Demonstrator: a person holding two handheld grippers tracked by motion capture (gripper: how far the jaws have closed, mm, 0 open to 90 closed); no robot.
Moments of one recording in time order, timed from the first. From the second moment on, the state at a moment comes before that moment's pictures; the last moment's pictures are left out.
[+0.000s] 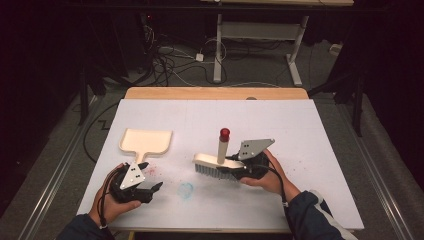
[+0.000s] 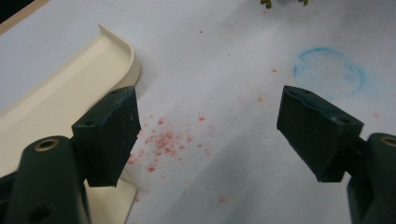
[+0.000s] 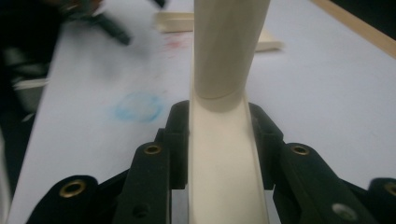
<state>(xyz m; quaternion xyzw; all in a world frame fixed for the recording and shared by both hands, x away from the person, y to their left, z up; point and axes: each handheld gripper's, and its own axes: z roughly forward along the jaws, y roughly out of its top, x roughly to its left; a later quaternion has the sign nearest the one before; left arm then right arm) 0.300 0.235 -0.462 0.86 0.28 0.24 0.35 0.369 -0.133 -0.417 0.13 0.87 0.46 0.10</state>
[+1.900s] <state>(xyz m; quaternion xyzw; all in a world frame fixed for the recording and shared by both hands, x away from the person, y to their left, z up) 0.304 0.232 -0.464 0.87 0.28 0.24 0.34 0.425 -0.131 -0.430 0.15 0.86 0.41 0.26</state>
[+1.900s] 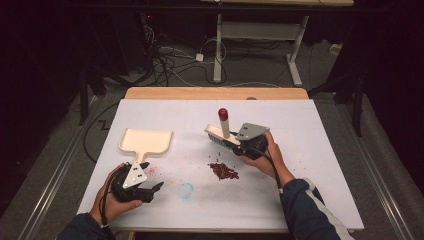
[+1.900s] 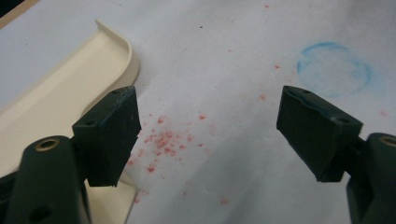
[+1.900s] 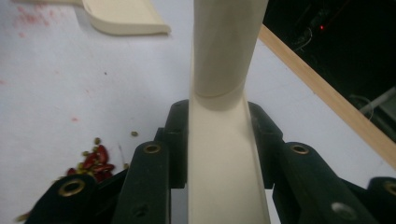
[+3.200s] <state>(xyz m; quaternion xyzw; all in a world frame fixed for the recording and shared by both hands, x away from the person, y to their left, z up) 0.299 0.233 -0.462 0.87 0.27 0.24 0.34 0.380 -0.158 -0.433 0.14 0.85 0.44 0.25</state>
